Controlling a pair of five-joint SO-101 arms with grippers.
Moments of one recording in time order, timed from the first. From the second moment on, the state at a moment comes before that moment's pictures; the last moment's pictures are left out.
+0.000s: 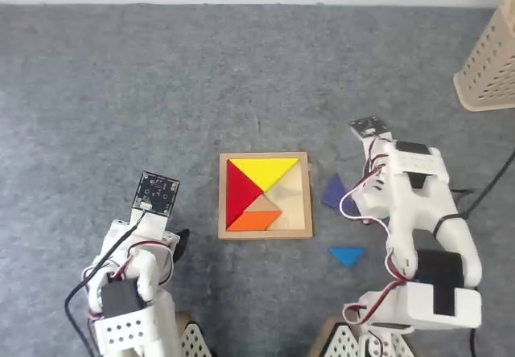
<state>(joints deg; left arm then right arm) -19.8 -103.4 97.3 73.5 -23.4 3.1 -1.1 36.6 67.2 23.9</state>
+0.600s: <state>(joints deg) -19.8 -103.4 97.3 73.5 -23.4 -1.1 -0.4 35.6 71.6 24.2</state>
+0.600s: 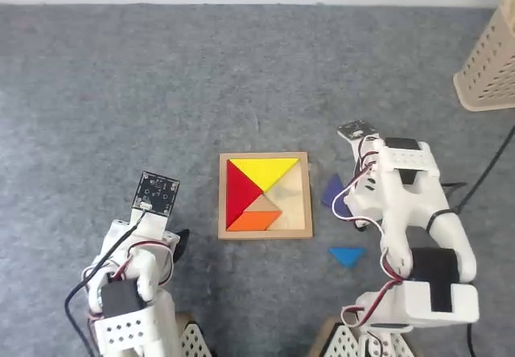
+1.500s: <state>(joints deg) -19.8 -103.4 97.3 73.5 -23.4 -0.6 -2.2 41.1 58.5 23.5</state>
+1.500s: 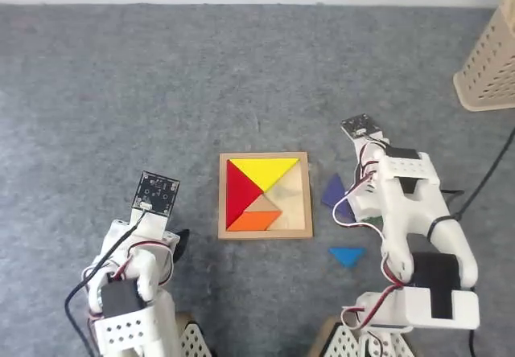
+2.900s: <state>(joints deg) -19.8 -103.4 97.3 73.5 -23.4 -33.1 4.7 23.0 62.9 20.5</state>
